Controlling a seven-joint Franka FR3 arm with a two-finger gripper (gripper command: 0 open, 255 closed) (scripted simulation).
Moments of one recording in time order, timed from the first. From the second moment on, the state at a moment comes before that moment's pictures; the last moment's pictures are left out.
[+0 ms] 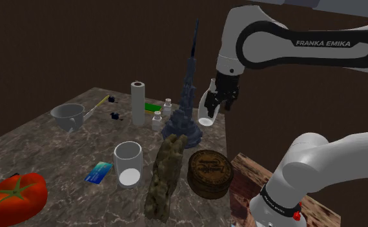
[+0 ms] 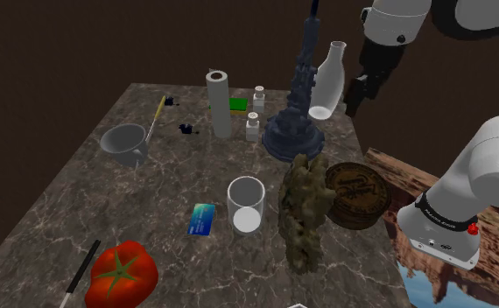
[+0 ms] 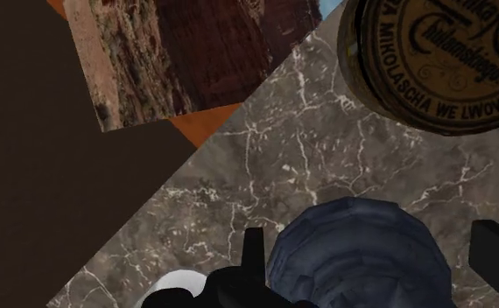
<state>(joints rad) 0.01 -0.78 0.20 -2.49 0.09 1.70 0.29</state>
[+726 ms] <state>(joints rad) -0.02 -0.59 0.52 -2.42 0.21 1.90 0.79</state>
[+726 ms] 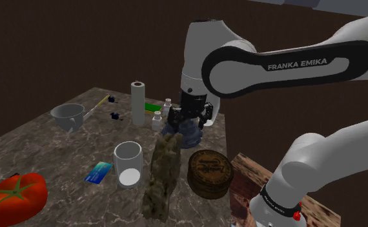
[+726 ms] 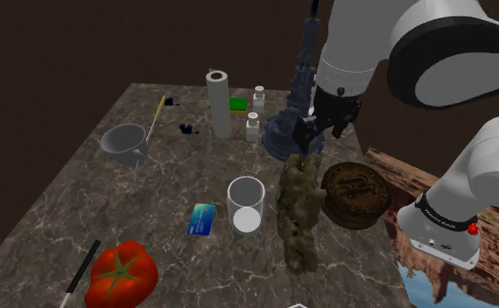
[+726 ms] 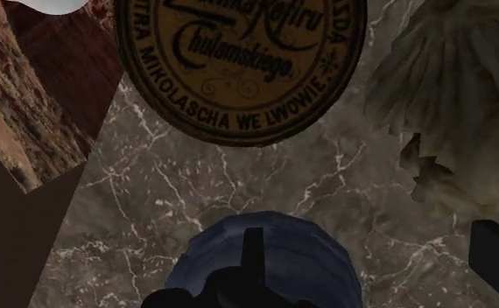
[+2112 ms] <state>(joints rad) 0.07 0.46 0.81 -1.69 -0.48 1.92 1.96</state>
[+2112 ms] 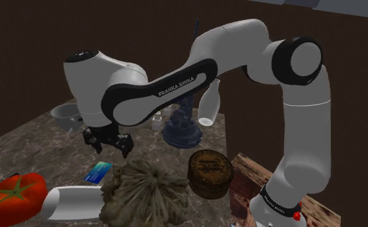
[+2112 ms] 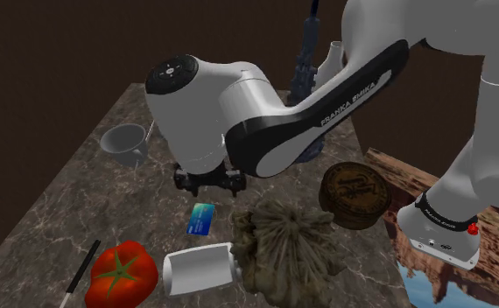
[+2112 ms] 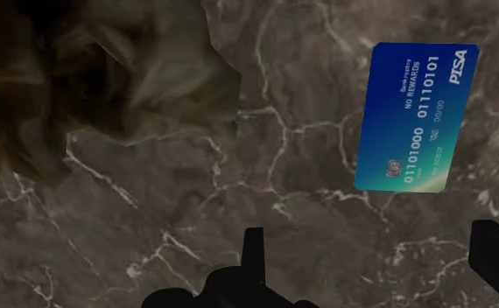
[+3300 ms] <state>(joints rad) 0.16 0.63 0.73 -1.58 -0.58 1.94 2.06</state>
